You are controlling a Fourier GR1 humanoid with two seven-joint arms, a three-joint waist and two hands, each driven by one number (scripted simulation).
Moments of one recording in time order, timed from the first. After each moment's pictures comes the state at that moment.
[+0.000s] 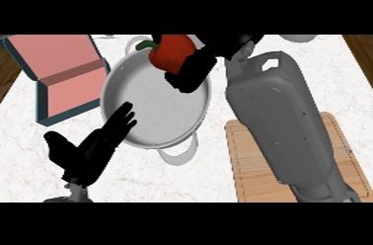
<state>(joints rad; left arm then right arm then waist) 0.00 0.07 -0.10 -1.69 0.19 -0.17 0.33 -1.09 -0.01 0.11 -1.38 0.60 0.41 0.34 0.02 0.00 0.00</state>
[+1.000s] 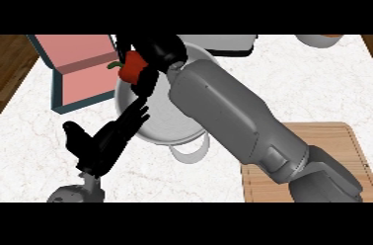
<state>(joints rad) -0.07 0.04 -0.13 -1.64 0.18 -0.19 0.34 -1.31 0.00 0.55 -0.71 0.24 -0.12 0.16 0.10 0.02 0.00</state>
